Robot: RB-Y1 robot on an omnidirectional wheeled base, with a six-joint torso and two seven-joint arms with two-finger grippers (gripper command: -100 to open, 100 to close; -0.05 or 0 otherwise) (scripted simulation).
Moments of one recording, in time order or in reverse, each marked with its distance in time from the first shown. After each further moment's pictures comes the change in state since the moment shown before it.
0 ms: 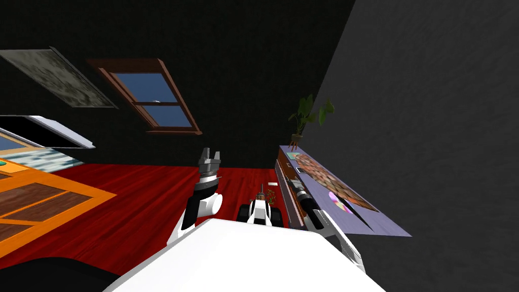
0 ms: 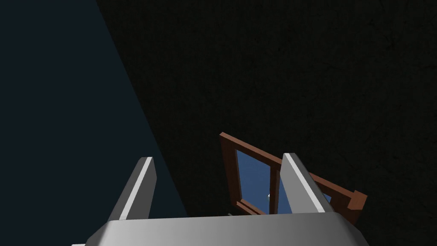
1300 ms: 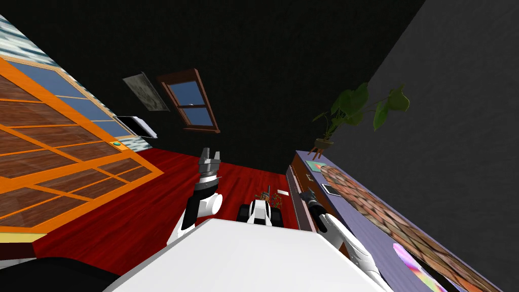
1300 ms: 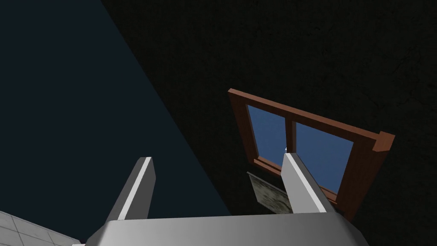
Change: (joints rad) left arm 0.000 0.000 0.000 0.000 0.000 0.000 0.000; right arm -0.057 -0.167 0.019 0.315 0.259 0.210 0.325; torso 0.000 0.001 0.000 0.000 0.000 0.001
